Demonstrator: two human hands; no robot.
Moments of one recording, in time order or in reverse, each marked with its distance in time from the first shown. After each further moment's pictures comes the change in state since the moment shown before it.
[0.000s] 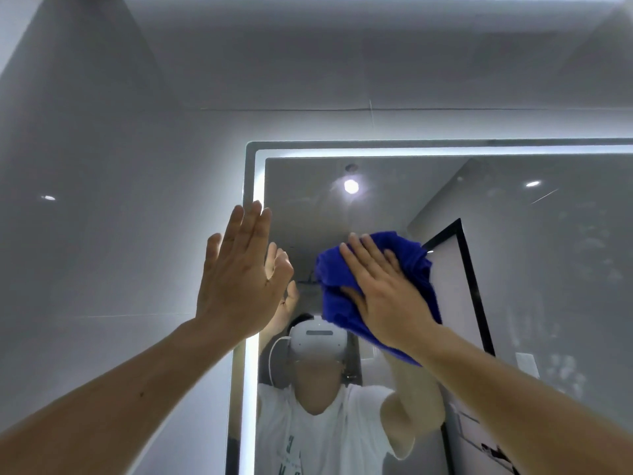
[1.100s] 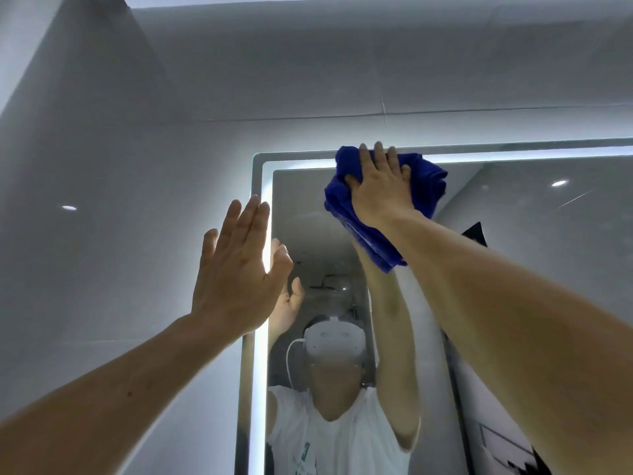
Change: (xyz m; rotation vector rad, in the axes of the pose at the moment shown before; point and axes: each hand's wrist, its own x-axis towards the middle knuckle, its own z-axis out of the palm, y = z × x) left_hand 0.039 -0.009 -0.009 0.061 0.000 -0.039; right_hand 0.181 0.038 -0.045 0.030 0.112 0.387
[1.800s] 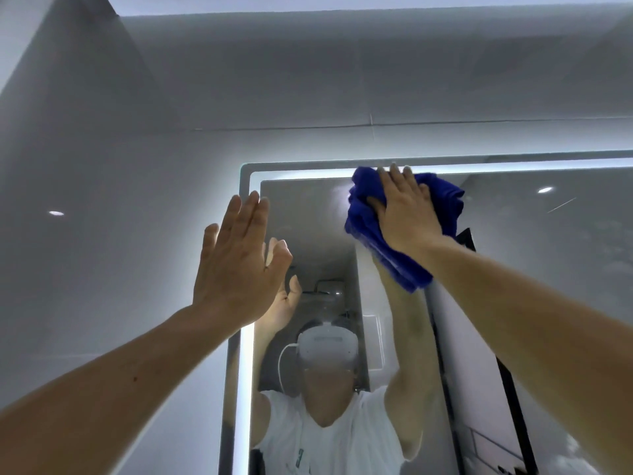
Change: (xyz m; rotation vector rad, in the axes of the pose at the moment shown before) left_hand 0.023 0.015 0.002 -0.021 -0.014 0.007; right_hand -0.022 0.059 -0.011 0.008 0.027 -0.076
